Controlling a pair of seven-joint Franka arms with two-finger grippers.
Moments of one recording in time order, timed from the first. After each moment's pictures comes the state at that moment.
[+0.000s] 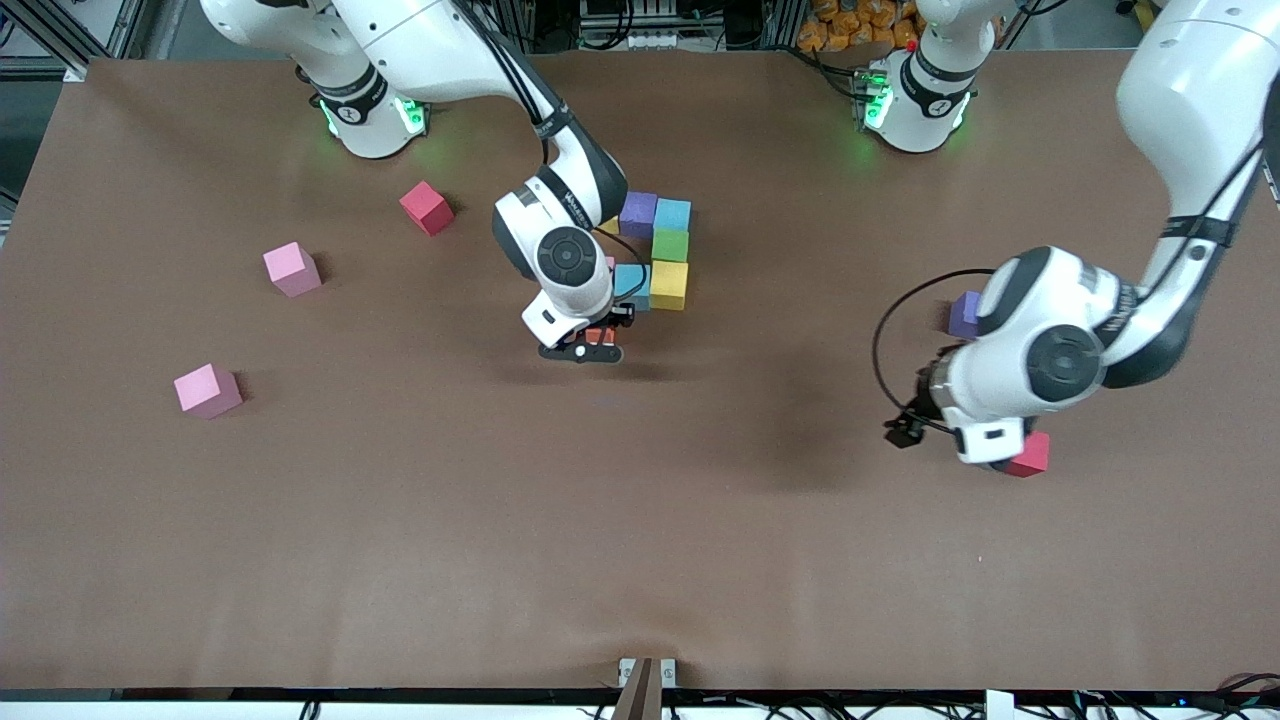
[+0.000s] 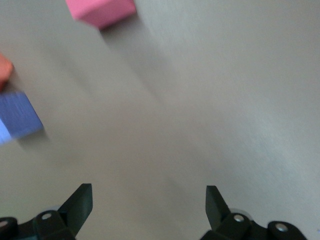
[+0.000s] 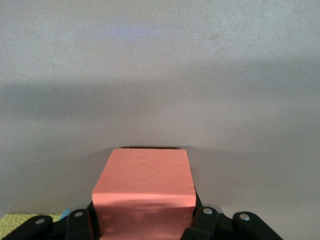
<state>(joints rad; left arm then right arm) 0.53 0.65 -0.86 -1.66 0.43 1.92 -1.34 0.83 0.61 -0.08 -1.78 0.20 2.25 0.69</state>
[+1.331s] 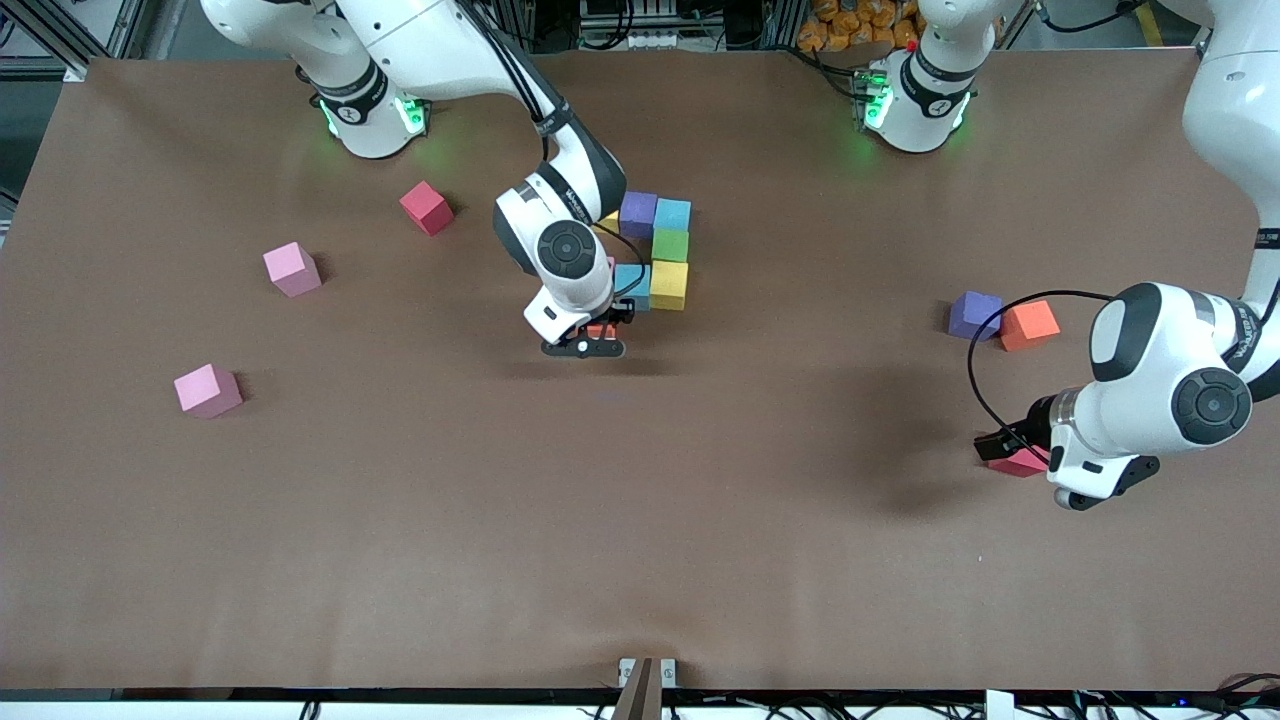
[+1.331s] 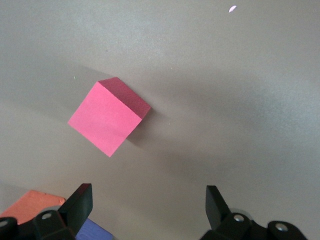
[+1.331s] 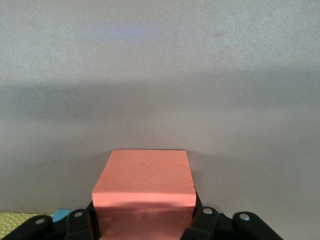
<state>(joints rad) 0.56 0.70 -0.71 -1.58 0.46 1.94 -0.67 0.83 0.60 -0.08 -1.82 0.20 2.30 0.65</state>
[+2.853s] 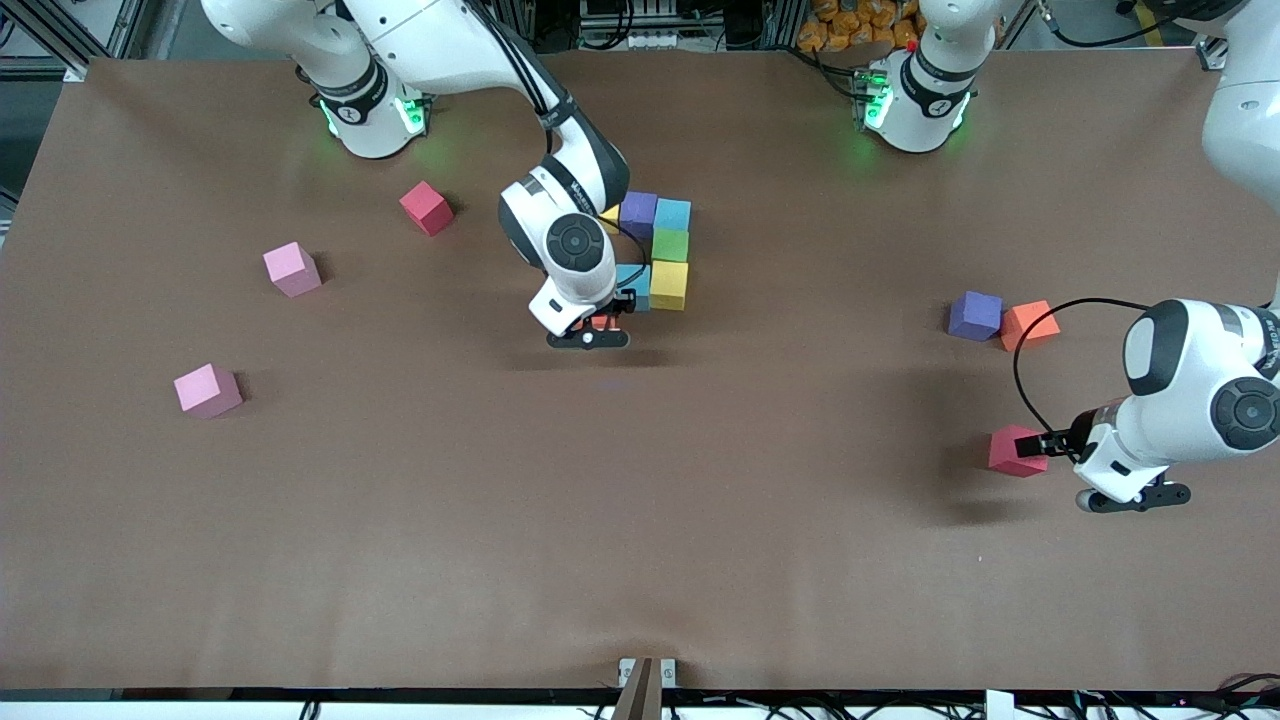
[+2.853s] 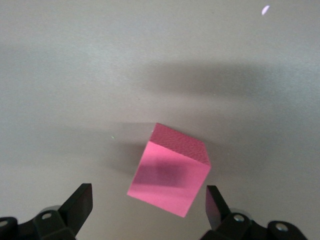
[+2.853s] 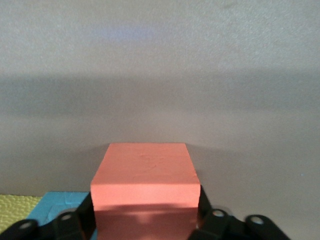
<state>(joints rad) 0.59 0.74 -0.63 -1.57 0.52 2.04 -0.31 0.86 0.59 -0.08 -1.84 0.19 2.28 0.64</state>
